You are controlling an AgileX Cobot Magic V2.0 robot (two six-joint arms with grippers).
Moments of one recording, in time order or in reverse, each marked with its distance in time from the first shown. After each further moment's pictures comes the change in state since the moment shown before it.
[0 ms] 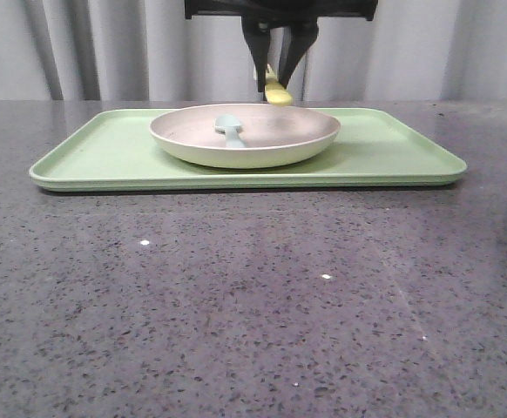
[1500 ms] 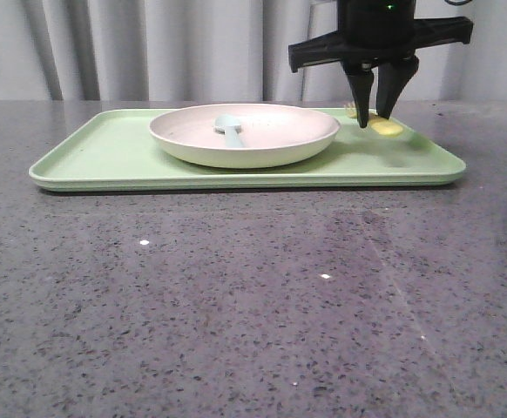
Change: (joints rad) left arm 0.000 0.000 0.000 0.000 0.000 0.000; right arm -0.161 -0.035 0.190 -0.050 0.016 -0.100
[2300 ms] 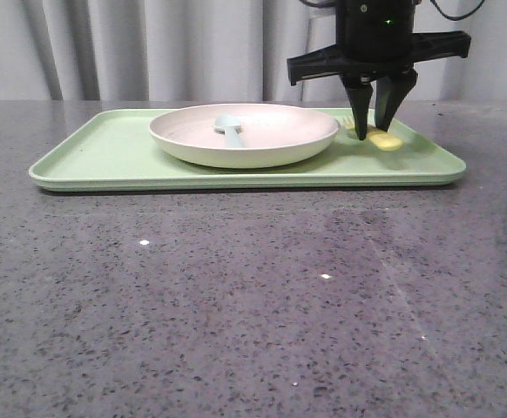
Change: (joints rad) left arm 0.000 0.000 0.000 0.000 0.000 0.000; right arm 0.000 0.000 0.034 0.011 -0.023 0.000
